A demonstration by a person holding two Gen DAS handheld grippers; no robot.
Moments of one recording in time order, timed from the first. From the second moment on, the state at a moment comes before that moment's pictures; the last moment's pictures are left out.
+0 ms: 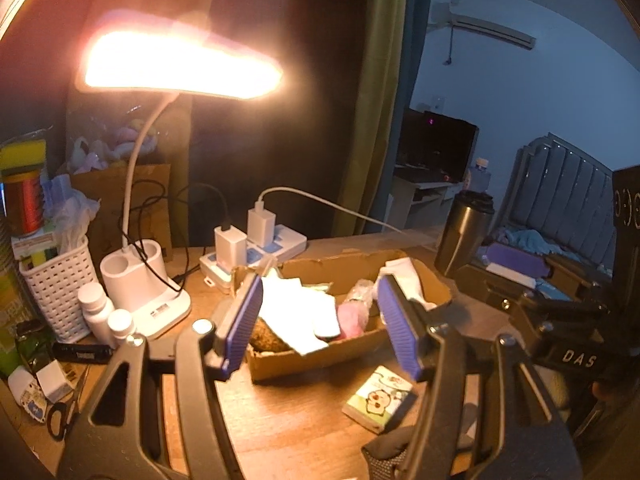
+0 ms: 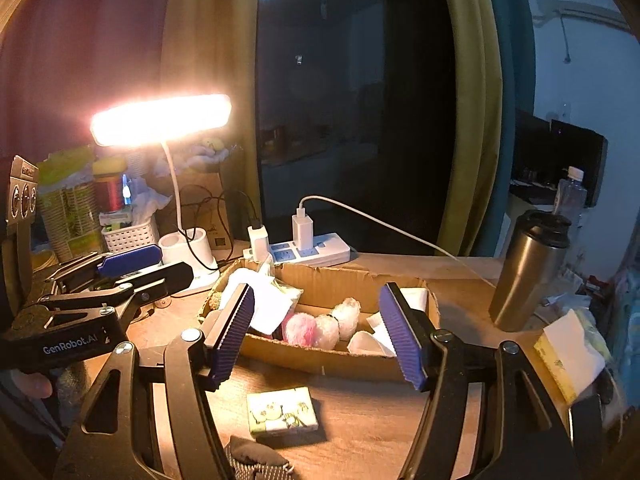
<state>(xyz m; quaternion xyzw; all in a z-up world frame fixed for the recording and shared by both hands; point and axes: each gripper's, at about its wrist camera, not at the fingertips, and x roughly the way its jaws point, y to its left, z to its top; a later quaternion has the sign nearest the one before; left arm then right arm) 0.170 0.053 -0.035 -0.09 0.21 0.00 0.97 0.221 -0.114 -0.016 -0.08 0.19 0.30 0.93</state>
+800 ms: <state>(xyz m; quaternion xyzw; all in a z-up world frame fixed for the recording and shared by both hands) 0.122 0.045 -0.062 -0.10 0.23 0.00 0.97 0.173 -0.137 -0.059 -0.09 0.24 0.28 0.92</state>
